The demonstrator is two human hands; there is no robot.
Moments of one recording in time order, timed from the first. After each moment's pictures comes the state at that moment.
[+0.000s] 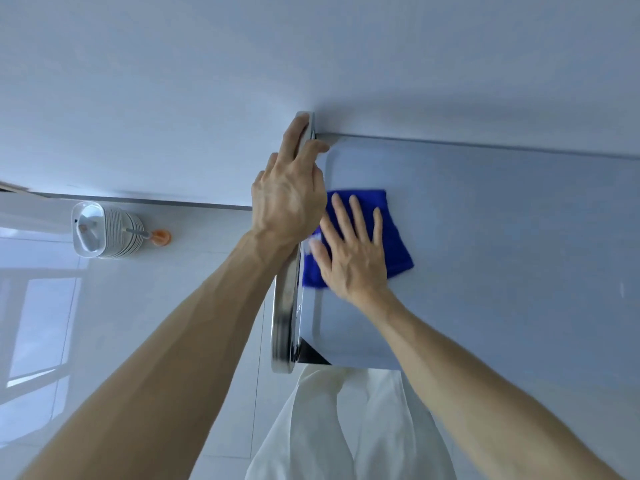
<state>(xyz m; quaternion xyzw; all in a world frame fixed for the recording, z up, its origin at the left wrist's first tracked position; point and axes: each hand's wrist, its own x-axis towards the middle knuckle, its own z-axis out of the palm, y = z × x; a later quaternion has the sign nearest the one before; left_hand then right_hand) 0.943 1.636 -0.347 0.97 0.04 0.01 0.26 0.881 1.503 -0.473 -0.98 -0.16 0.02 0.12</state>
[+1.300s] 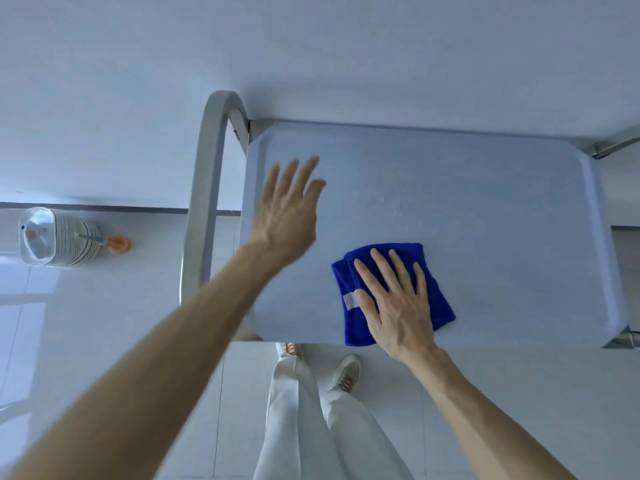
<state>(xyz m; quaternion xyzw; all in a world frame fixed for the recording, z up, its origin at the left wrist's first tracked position) 0.893 1.533 -0.389 0.99 -0.12 -0.06 0.07 0.772 1.312 -0.454 -0.99 -0.12 0.09 0.06</state>
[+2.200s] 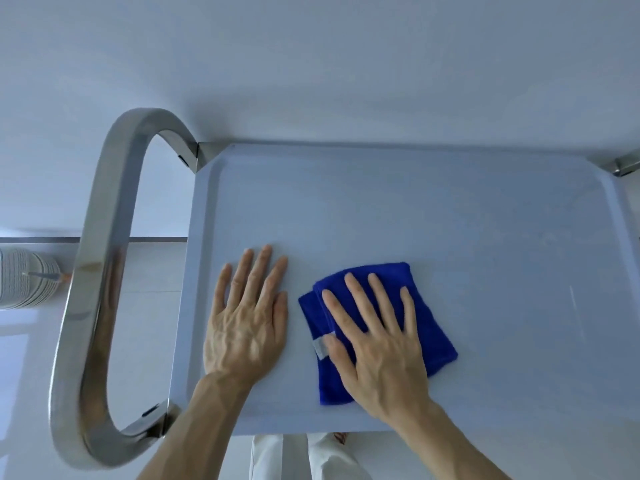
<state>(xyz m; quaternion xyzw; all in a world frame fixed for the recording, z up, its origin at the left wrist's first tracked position) 0.831 1.526 -0.490 0.99 -0.03 0.00 0.12 0.801 1.316 -0.486 -0.98 -0.15 0.04 0.08</state>
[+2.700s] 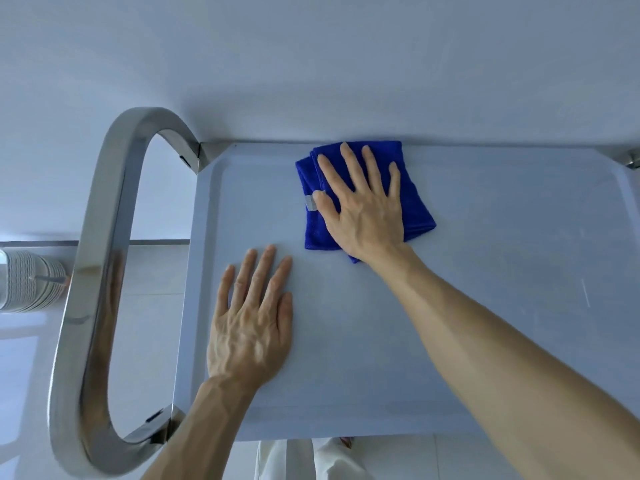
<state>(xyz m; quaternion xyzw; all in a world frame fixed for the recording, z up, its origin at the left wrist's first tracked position) 0.833 1.522 -0.490 0.99 -0.03 -0.01 0.12 0.986 1.347 -0.486 -0.99 -0.09 0.02 0.07</state>
